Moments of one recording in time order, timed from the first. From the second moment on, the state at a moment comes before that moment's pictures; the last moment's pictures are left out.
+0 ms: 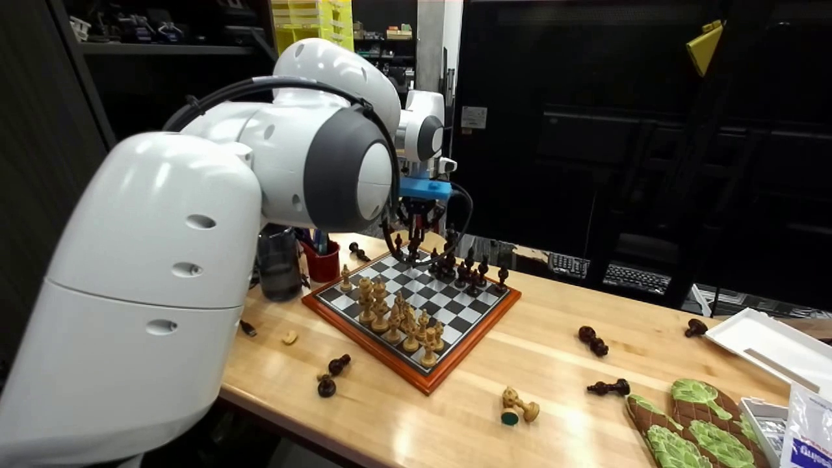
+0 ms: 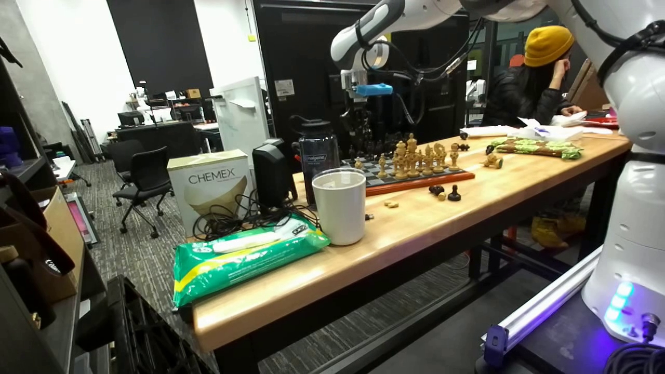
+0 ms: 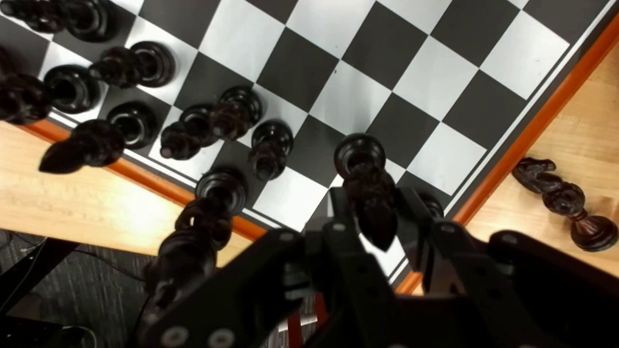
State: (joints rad) arm 0.02 0.61 0.04 -1.27 -0.01 1.90 -0.15
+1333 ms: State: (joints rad) arm 0.00 0.84 0.03 -0.93 -0.02 1.78 -0.21
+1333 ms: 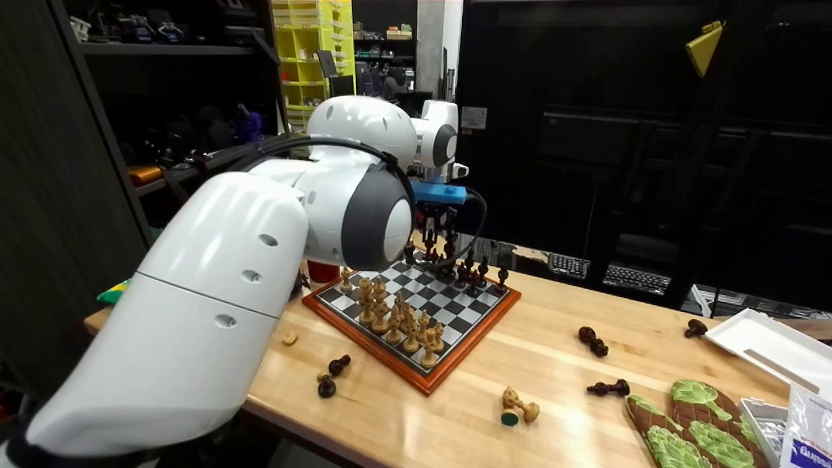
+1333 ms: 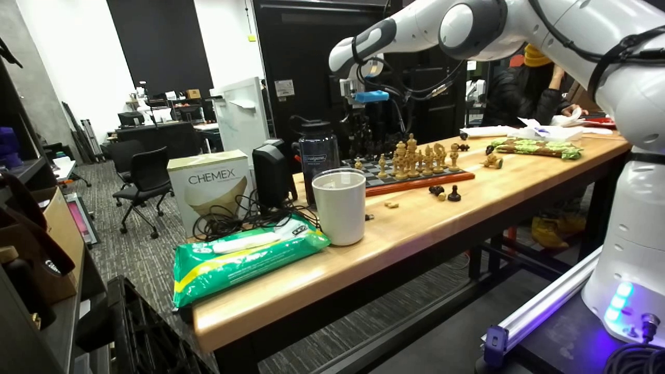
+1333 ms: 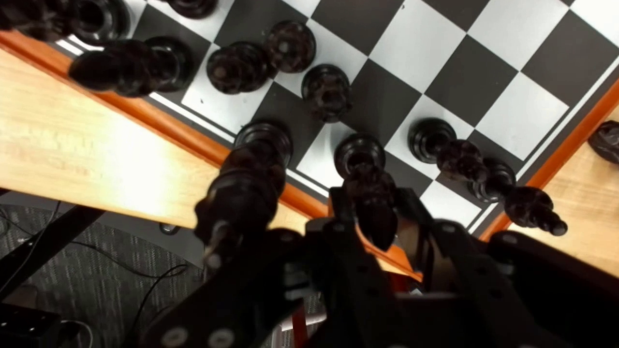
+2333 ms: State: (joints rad) arm 0.00 0.90 0.03 -0.83 -0.03 1.76 -0.23
